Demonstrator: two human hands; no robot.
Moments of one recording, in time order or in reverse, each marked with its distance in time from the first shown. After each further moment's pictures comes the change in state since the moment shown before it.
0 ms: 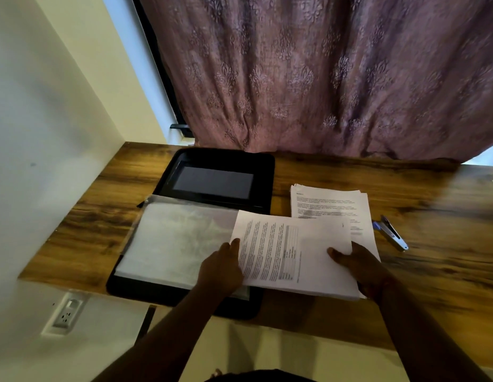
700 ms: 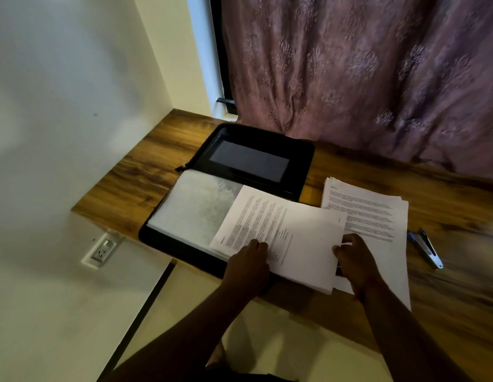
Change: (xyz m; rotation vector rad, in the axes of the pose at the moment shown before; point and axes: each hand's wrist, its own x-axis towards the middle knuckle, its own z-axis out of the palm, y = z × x) left_hand -0.048 0.027 0.032 -0.039 0.131 -0.026; right_hand 0.010 0.001 0.049 -0.216 0.125 0.020
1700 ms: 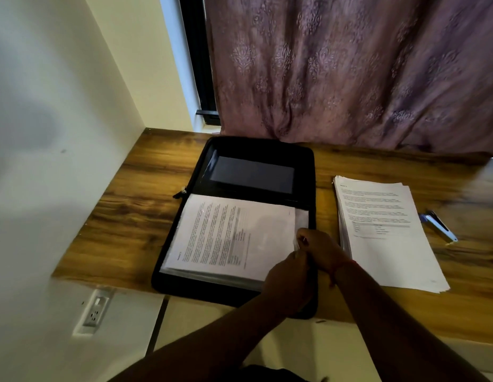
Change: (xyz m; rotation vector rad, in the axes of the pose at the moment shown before) left_hand 0.030 -0.051 -0.012 -0.401 -0.070 0.419; right_hand -0.004 -0.063 0.143 -0.640 -0.156 -0.241
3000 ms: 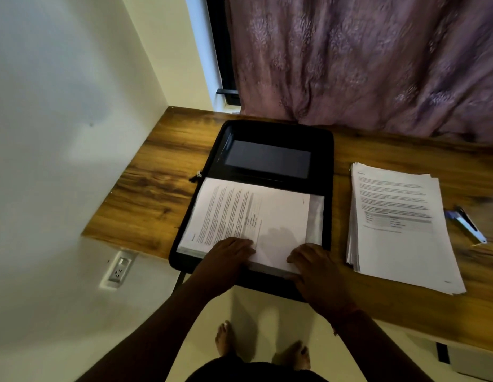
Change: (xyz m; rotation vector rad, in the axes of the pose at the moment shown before) left_hand -0.067 -0.103 -0.063 0.527 -0.101 0.097; right_hand -0.067 0.036 0.056 -0.445 0.312 -0.531
